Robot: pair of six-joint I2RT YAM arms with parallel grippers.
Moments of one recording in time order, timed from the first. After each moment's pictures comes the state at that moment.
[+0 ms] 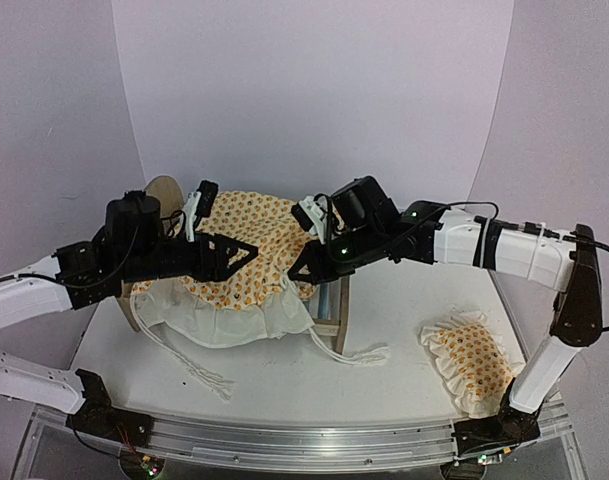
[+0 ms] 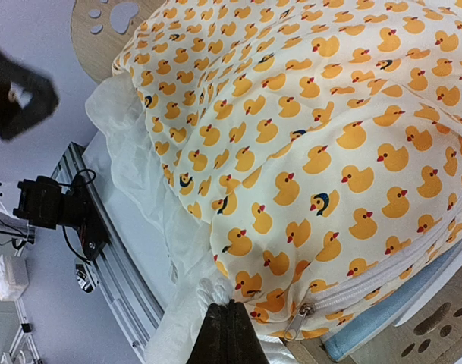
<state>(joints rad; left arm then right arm) -0.87 1.08 0.96 -0.21 0.11 -0.45 0.94 1.70 1.42 -0.44 -0.28 0.42</state>
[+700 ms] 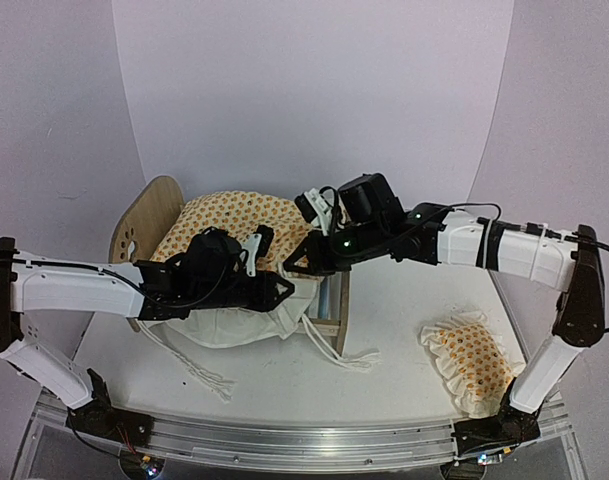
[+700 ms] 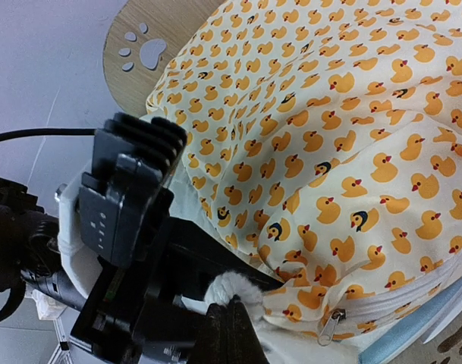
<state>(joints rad) -1.02 1.43 0.89 0.07 0.00 -0.62 0.92 1.69 1.40 -0.31 -0.36 0.53</state>
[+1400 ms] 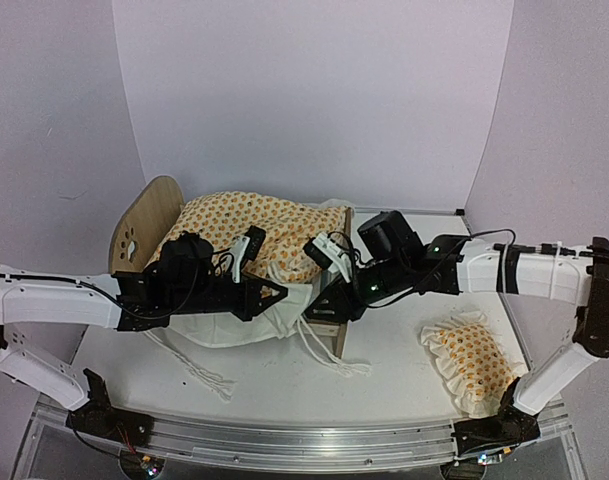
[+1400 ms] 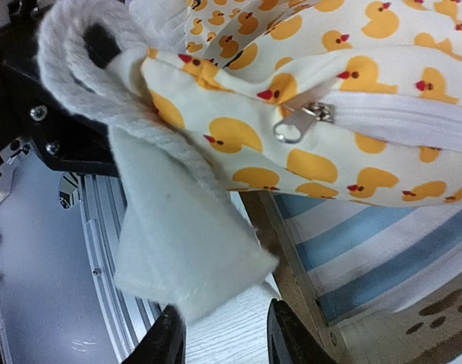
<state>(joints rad) -1.01 1.29 0.76 0.19 0.14 -0.50 0.91 1.53 1.09 -0.30 -0.44 0.13</state>
